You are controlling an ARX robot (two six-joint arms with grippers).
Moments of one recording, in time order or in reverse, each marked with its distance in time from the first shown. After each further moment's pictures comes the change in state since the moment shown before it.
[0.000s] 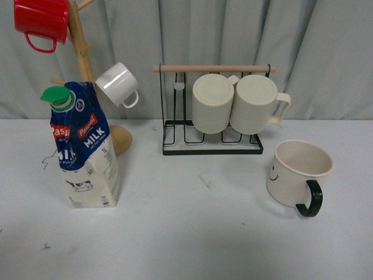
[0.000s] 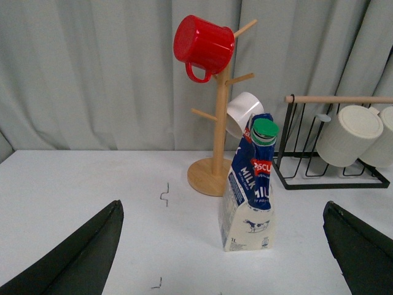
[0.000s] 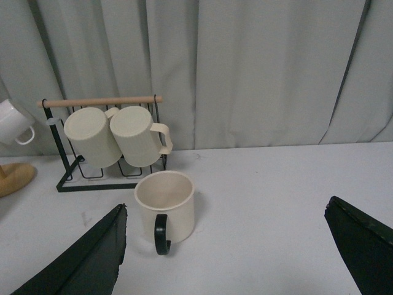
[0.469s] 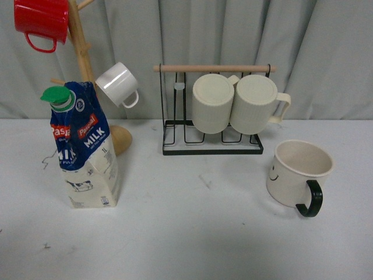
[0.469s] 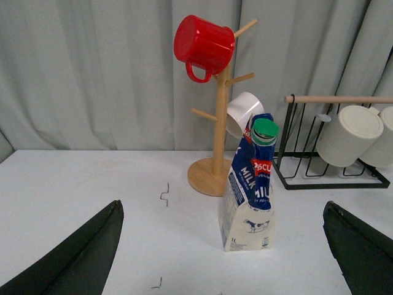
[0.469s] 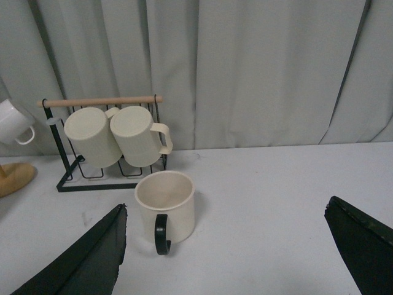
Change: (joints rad) left arm 0.000 0.000 0.000 0.000 0.000 0.000; right arm 0.000 0.000 0.000 0.000 0.000 0.000
